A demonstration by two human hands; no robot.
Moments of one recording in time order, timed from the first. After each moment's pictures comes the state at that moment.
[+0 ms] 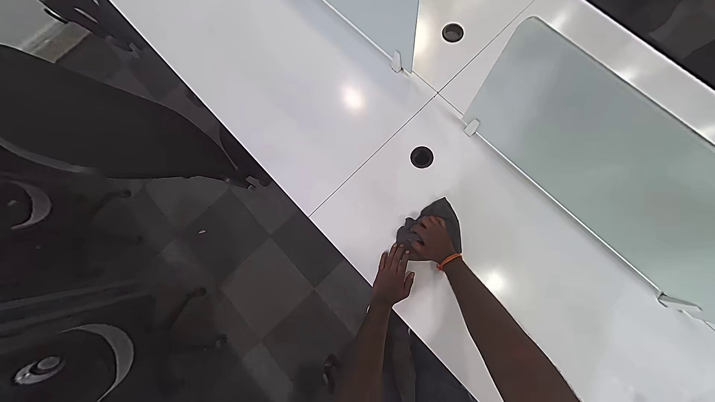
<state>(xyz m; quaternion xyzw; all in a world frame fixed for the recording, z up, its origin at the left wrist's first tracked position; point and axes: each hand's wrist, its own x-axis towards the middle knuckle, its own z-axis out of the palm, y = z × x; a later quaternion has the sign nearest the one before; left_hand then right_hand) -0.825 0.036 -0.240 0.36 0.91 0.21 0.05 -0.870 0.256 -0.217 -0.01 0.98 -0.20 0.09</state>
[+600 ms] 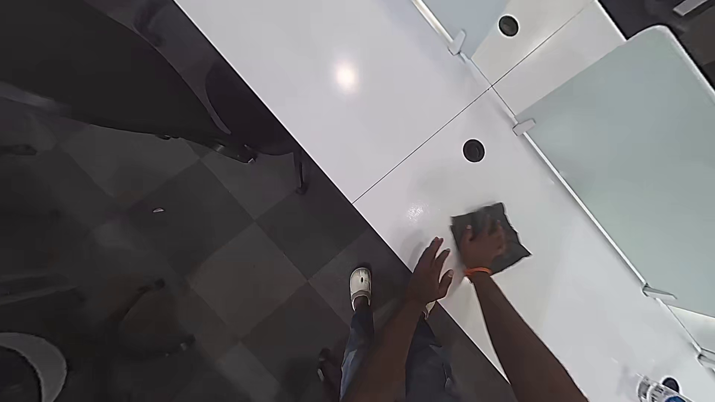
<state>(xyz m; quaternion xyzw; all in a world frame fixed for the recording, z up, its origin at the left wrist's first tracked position) -0.849 -0.015 -0.226 0.31 0.74 0.59 0.08 -0.852 0.177 -0.223 0.44 0.90 0.00 -0.02</state>
